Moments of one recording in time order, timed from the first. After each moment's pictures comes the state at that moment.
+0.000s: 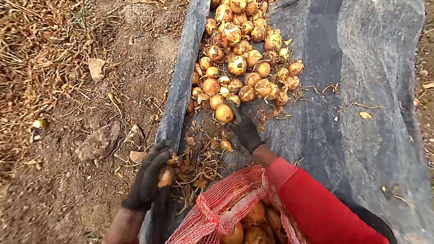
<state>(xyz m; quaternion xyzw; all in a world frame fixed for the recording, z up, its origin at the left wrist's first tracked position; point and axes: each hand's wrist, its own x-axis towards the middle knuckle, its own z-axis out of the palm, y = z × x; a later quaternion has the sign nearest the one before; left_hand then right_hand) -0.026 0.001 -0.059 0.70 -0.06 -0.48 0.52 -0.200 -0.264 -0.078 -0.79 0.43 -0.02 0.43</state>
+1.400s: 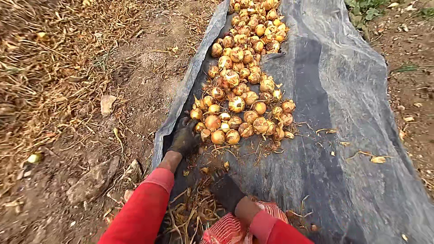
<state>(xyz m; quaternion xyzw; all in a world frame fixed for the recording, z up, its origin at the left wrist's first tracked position) 0.065 -0.211 -0.137 0.84 -0.47 -0.21 0.19 -0.184 -0.196 -0.123 -0.90 0.15 0.27 0.30</state>
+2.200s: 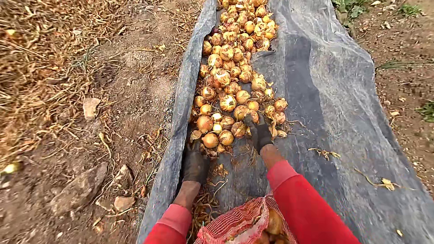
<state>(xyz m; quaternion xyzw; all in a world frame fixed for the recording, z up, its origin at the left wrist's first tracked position) -0.053 -0.191 -0.127 0.91 -0.29 -0.25 0.16 -0.197 -0.396 -0.105 -0.58 0.64 -0.21 0.45</state>
